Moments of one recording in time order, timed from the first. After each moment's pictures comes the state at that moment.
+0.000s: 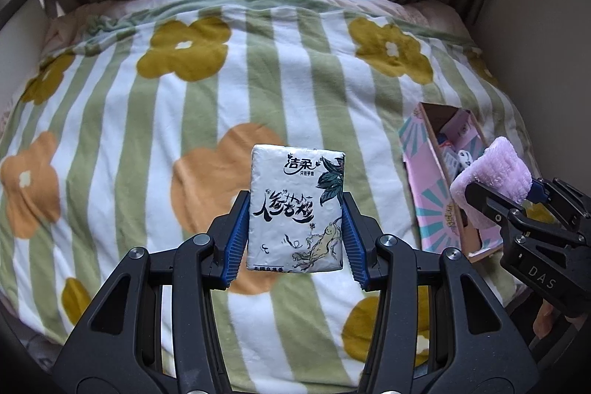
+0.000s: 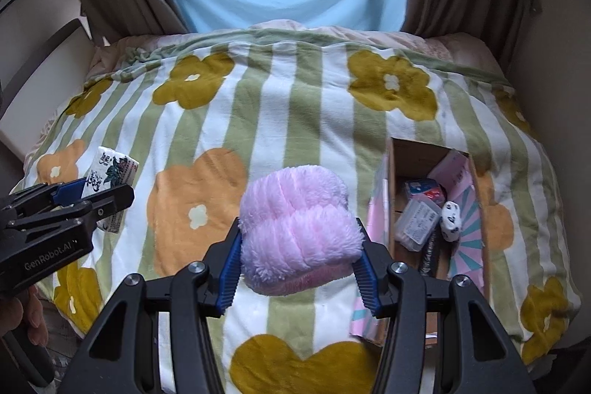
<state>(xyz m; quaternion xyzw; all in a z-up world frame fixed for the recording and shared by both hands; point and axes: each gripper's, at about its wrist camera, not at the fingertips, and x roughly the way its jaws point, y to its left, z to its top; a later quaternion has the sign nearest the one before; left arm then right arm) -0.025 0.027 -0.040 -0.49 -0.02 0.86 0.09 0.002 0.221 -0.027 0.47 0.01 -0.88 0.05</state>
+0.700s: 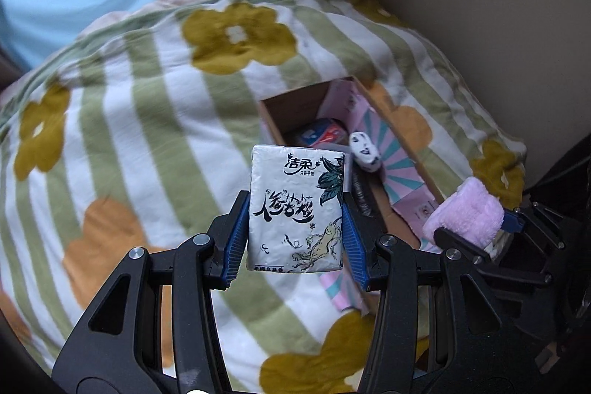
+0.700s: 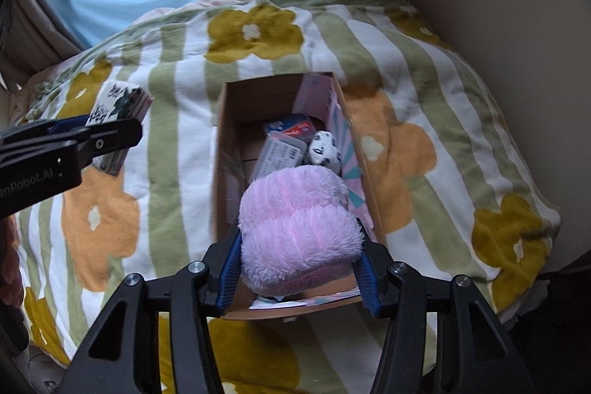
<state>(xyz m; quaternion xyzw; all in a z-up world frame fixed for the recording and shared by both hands) -0.082 0.252 -0.070 -0.50 0.08 0.81 0.29 0.020 0.382 -0.078 0.53 -0.06 -0.84 -0.10</state>
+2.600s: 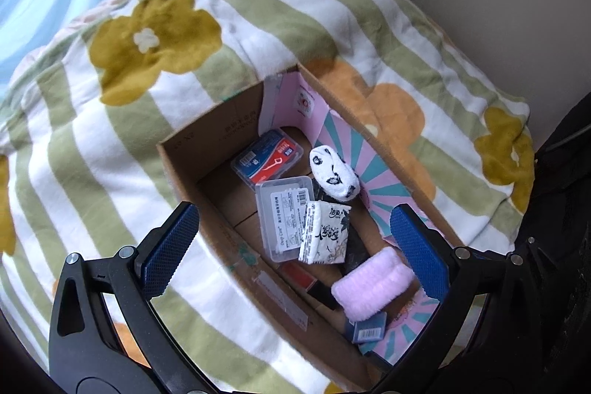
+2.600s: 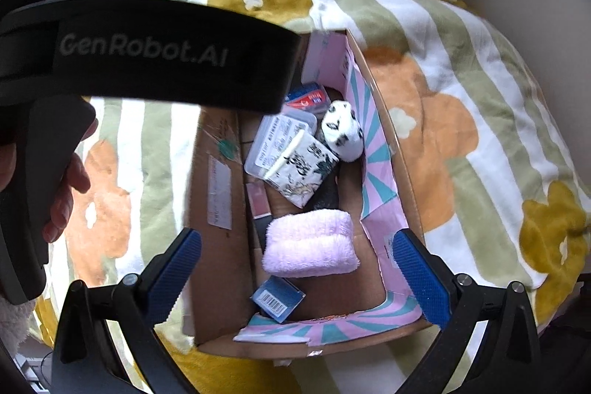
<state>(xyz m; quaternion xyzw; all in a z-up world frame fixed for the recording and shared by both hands) -0.130 0.366 -0.132 -0.52 0.15 0.77 0.35 0.002 0.399 -0.134 0.54 -0.09 -0.83 -0.06</state>
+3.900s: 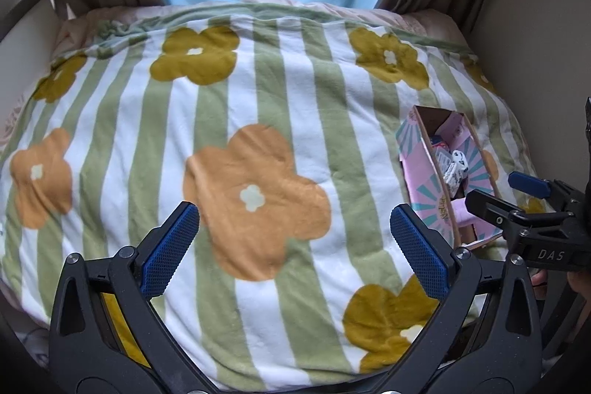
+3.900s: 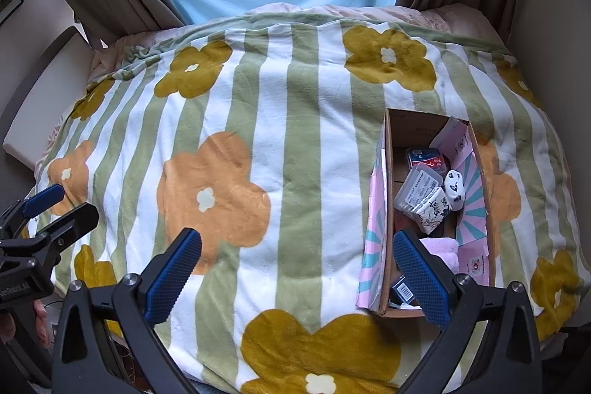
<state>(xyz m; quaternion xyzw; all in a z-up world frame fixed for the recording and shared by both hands) 0.018 0.010 -0.021 -0.48 -0.02 0.88 0.07 0.012 0.232 -0.027 0.51 -0.03 -0.86 0.06</state>
